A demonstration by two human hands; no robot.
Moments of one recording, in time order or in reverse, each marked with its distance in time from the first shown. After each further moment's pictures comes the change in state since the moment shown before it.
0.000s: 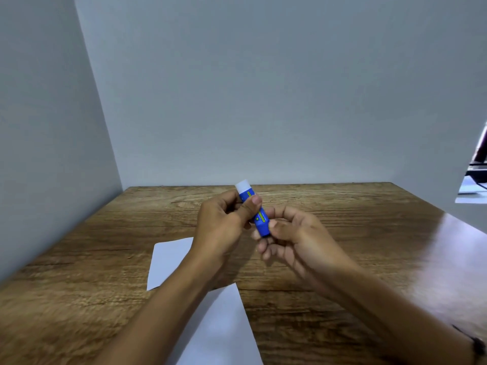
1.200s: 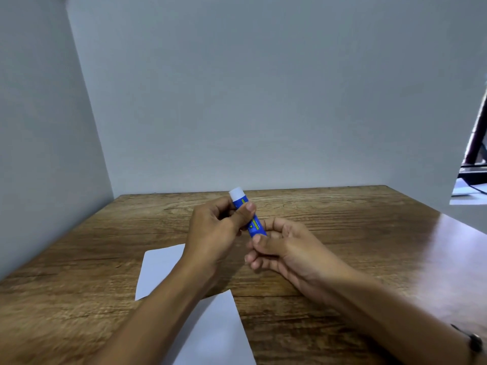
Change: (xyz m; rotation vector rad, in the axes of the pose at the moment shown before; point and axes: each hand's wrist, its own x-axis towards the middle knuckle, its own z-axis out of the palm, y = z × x) left_hand 0.001 -0.005 -0.002 0.060 0.019 0.006; right_hand 0.006 0.015 -0.002 0.017 -0.064 0.064
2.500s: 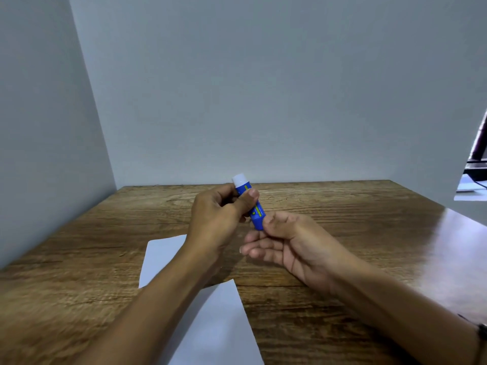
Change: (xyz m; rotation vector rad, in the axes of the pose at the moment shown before) left_hand -0.001 0.004 0.000 -0.037 -0.004 0.028; right_hand -0.007 -0.012 0.007 0.122 -0.002 0.131
